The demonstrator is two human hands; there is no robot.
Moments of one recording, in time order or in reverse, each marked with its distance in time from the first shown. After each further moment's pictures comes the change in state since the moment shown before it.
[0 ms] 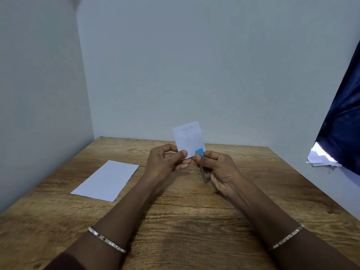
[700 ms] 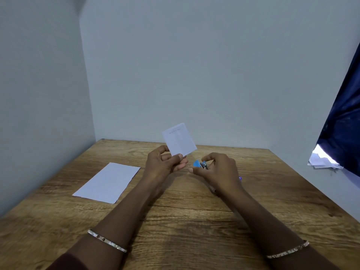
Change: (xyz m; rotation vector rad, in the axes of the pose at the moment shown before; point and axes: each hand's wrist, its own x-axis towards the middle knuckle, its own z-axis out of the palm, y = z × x) left_hand 0.006 -0.004 -0.006 -0.078 0.054 0.001; right_hand -0.007 0.001 0.006 -1.174 0.364 -0.385
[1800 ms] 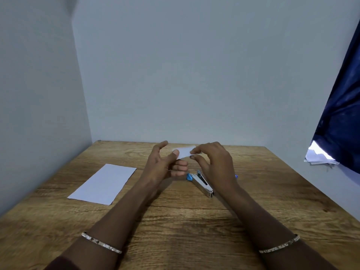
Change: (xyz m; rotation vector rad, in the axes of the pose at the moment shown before) left_hand -0.002 0.003 0.005 0.039 -0.067 -0.067; right_hand 0.002 -0.003 -0.005 -0.016 0.228 -0.539
